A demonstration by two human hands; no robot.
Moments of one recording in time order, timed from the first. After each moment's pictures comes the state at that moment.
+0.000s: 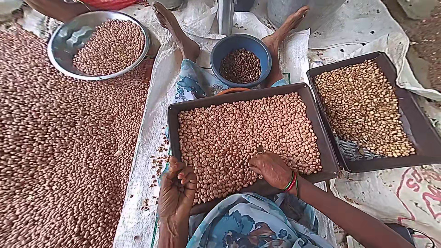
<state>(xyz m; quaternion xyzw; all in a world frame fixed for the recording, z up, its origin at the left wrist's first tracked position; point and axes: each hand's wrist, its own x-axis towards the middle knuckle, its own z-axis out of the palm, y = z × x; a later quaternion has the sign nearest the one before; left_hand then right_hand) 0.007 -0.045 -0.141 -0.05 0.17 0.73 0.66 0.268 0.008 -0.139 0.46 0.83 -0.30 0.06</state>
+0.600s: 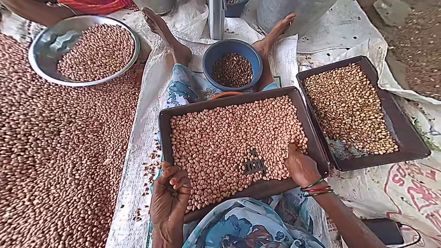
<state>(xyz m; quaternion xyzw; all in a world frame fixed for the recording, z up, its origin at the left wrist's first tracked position) 0.006 -0.039 -0.144 -0.06 0.14 0.72 0.67 0.321 0.007 -0.110 0.76 0.56 -0.26 0.23</state>
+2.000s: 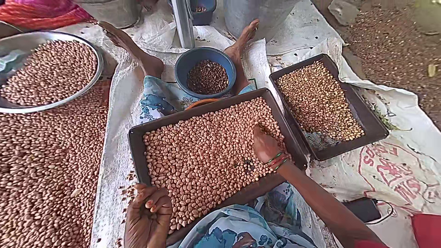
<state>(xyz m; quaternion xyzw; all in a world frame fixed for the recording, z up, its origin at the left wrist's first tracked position) 0.006 -0.038 -0.143 -0.04 0.13 0.71 0.69 0.306 0.057 -0.121 0.76 0.58 -0.28 0.12</state>
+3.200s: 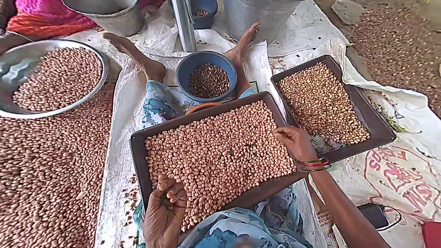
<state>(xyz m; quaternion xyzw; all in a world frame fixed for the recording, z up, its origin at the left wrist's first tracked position) 0.036 -0.021 -0.140 -0.05 0.18 0.68 0.71 0.405 0.035 -0.135 0.68 0.62 -0.23 -0.31</state>
